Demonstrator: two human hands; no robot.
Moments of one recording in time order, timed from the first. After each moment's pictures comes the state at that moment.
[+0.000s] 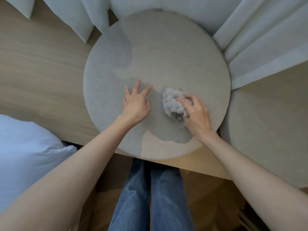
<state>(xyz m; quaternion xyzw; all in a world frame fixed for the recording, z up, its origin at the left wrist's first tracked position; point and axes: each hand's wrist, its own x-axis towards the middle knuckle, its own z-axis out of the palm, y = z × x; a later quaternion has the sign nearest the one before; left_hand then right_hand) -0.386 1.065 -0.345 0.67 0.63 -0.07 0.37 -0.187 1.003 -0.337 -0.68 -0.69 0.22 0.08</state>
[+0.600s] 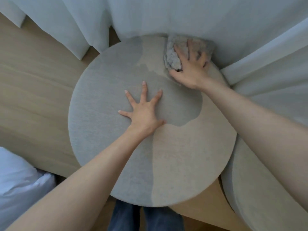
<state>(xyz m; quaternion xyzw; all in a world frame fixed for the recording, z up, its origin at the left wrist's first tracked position) -0.336 1.148 -0.369 0.61 0.68 -0.07 0.40 -0.176 1.266 -0.378 -0.68 -0.68 0.26 -0.10</state>
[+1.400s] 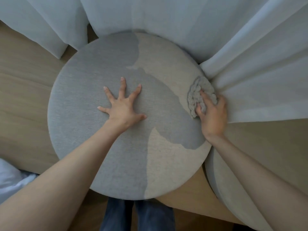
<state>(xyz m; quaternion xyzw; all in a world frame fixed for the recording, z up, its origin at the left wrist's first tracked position) -0.330 1.148 -0.356 0.61 0.68 -0.11 0.39 -0.070 1.103 -0.391 -0.81 -0.56 0.15 0.10</state>
